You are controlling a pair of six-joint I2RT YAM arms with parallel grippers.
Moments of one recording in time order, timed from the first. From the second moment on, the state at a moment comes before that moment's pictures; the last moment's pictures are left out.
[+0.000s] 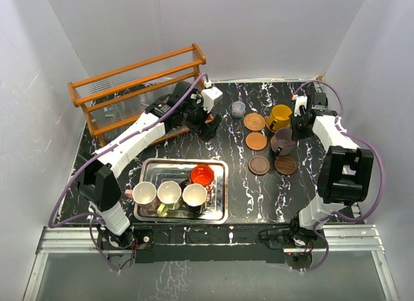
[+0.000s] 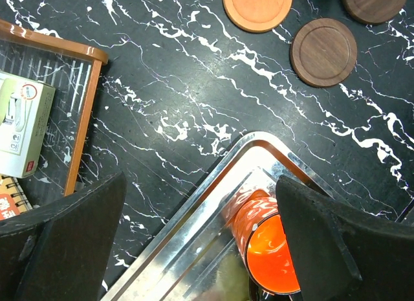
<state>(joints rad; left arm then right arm) -0.64 1.70 1.58 -0.66 0.24 0.16 -0.16 1.64 1.19 -0.60 -0.15 -0.28</state>
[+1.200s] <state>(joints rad) -0.64 1.69 1.57 -0.66 0.25 0.16 -0.17 1.71 1.25 -0.56 -0.11 -0.19</state>
